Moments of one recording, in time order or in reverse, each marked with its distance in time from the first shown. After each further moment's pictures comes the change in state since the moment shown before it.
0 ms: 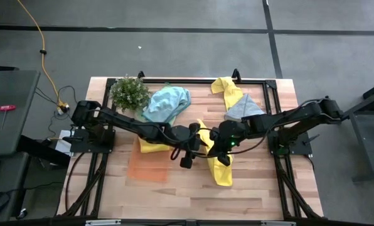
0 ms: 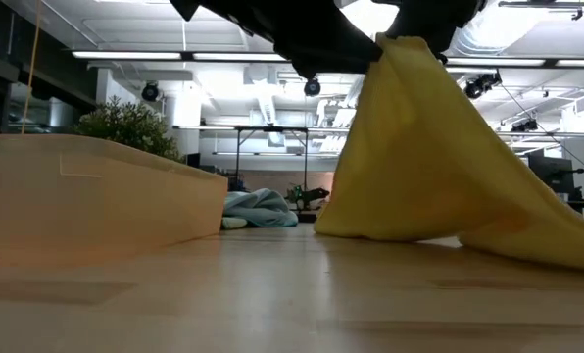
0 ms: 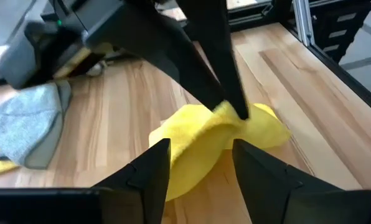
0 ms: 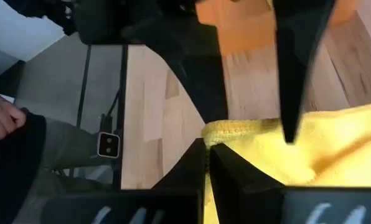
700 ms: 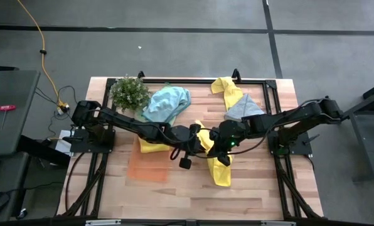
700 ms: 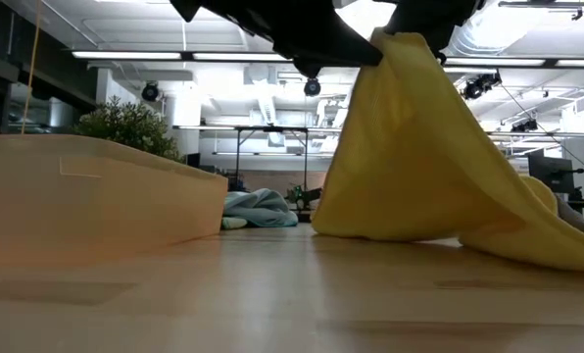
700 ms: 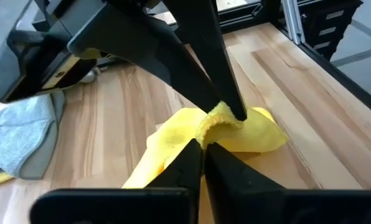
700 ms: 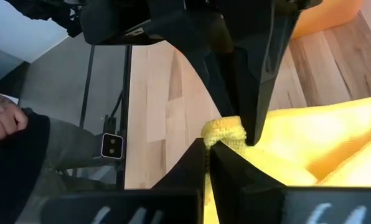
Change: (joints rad) left arm 0.000 0.000 0.000 -0.005 0.035 0.017; right arm 0.000 0.000 0.000 0.010 -0.008 0.006
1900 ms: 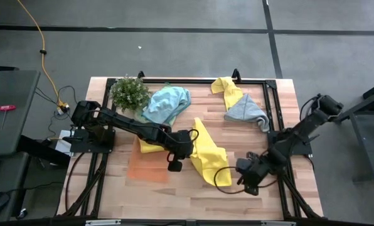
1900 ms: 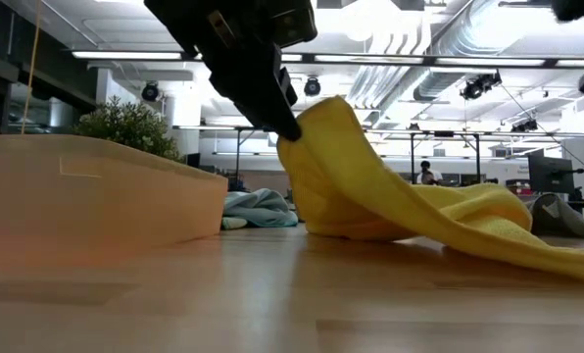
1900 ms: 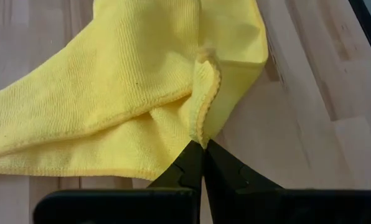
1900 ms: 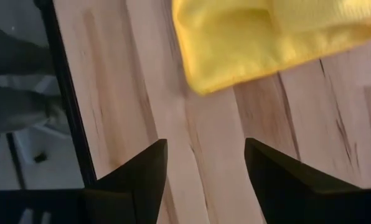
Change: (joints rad) left arm -0.014 -0.001 -0.001 -0.411 0.076 -0.194; right arm 0.548 -0.037 -0.121 -0.366 0.282 0.451
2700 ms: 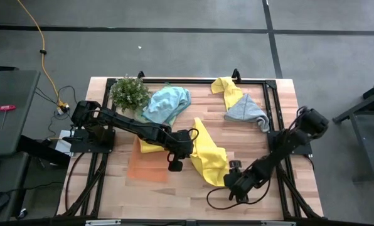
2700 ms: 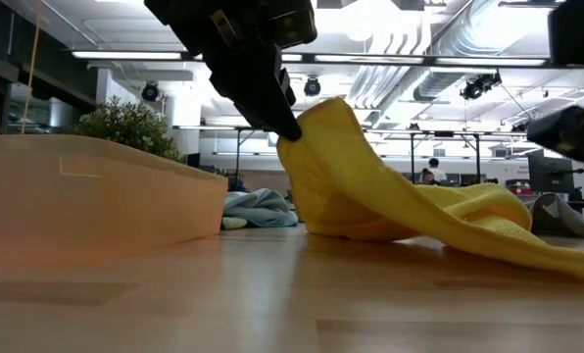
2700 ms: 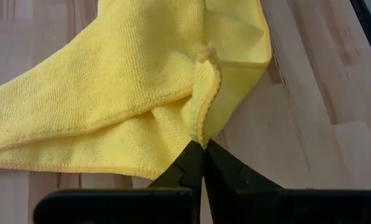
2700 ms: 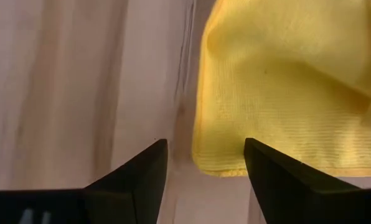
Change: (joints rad) left arm 0.000 0.000 0.000 0.000 -0.005 -0.027; right arm 0.017 0.340 0.000 0.299 0.122 -0.373
